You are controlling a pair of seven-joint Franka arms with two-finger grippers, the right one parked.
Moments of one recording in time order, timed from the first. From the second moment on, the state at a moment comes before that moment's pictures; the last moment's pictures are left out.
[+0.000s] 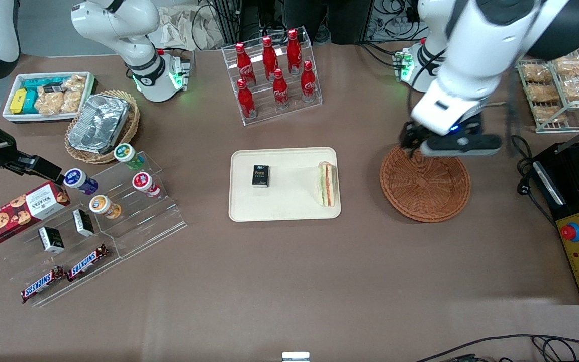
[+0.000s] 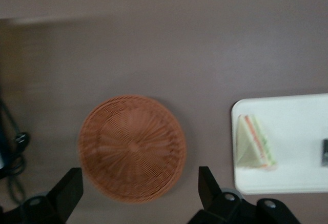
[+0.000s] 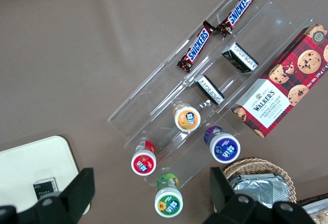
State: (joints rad) arm -0.07 -0.07 -0.32 -1.74 0.10 1.74 -0.34
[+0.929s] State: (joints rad) arm -0.03 -0.13 -0.28 -1.69 0.10 1.67 -0.18
